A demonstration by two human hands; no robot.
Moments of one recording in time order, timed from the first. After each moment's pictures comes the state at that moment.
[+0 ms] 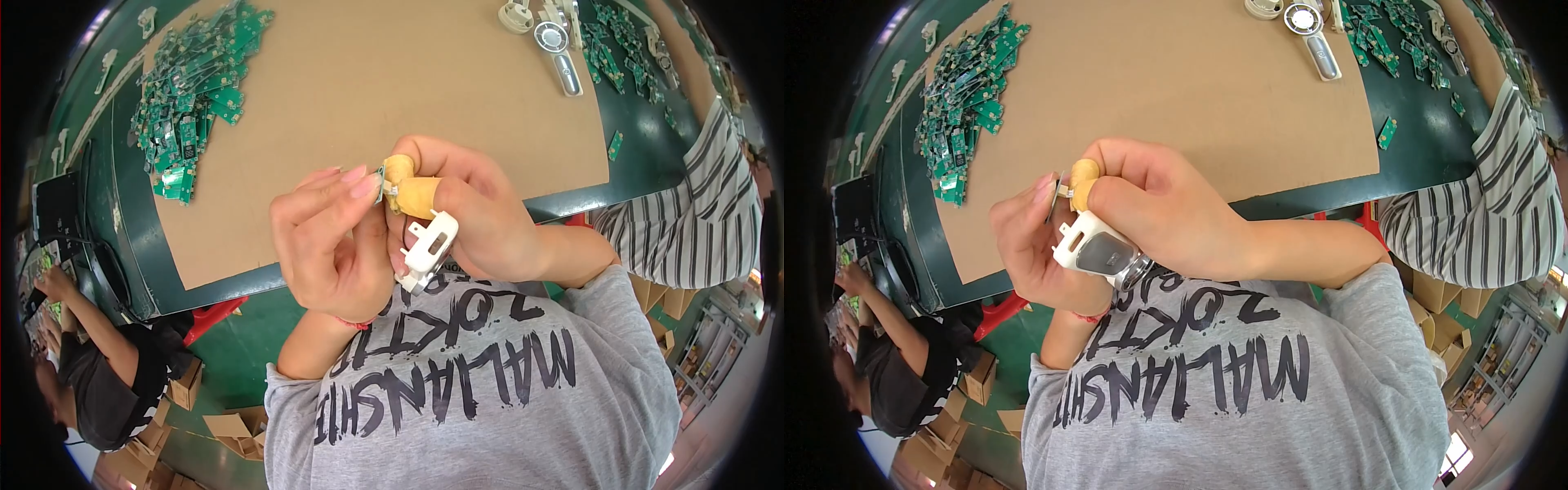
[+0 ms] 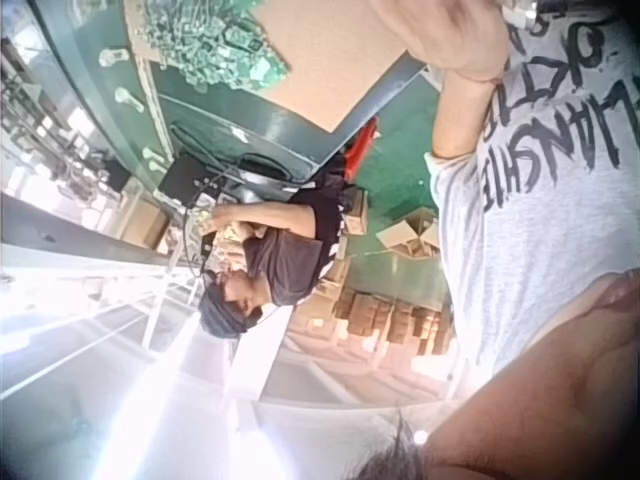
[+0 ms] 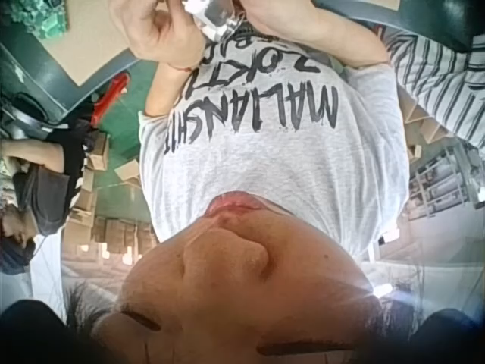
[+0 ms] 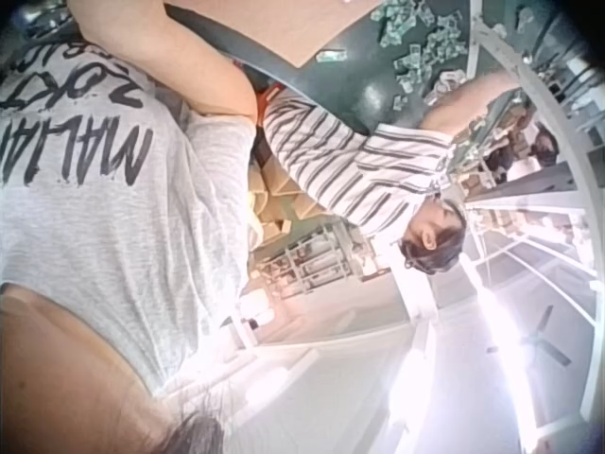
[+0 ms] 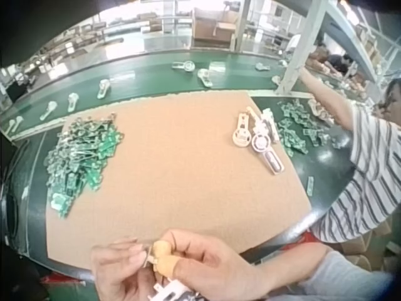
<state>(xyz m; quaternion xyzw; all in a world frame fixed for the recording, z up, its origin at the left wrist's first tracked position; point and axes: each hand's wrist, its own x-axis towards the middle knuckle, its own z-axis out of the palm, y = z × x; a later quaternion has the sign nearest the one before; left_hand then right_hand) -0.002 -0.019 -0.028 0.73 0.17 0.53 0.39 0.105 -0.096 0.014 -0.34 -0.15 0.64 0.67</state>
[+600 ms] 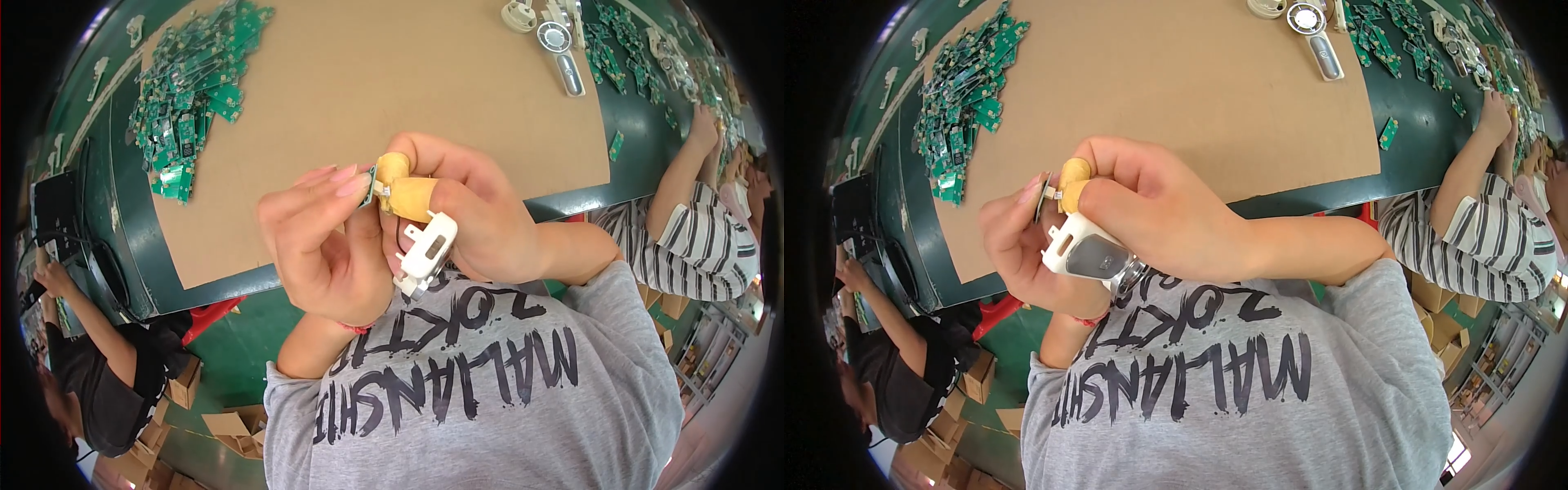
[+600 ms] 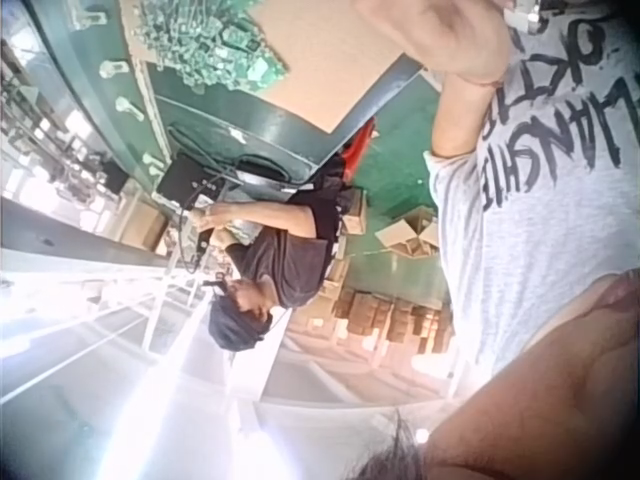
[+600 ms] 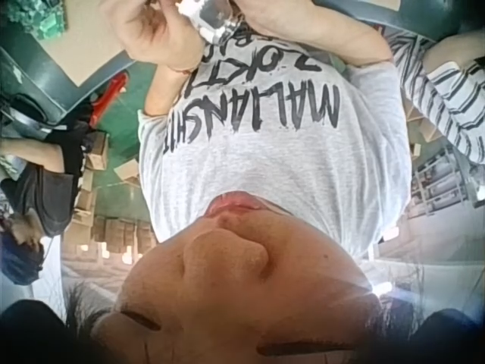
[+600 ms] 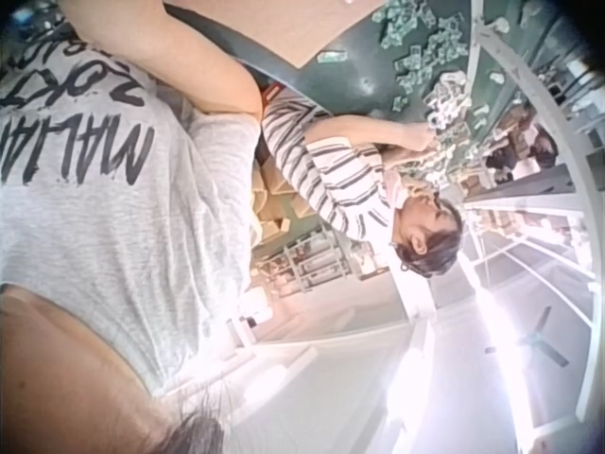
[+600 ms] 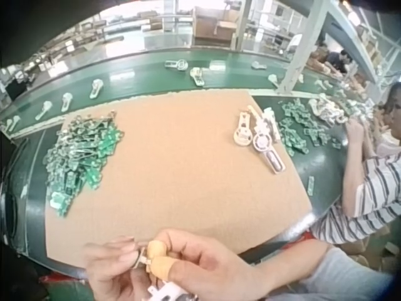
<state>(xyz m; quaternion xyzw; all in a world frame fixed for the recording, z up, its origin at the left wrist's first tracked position) -0.003 -0.019 -0.025 0.69 0.18 0.53 0.45 0.105 -0.092 0.014 -0.28 -0.16 0.65 0.69</state>
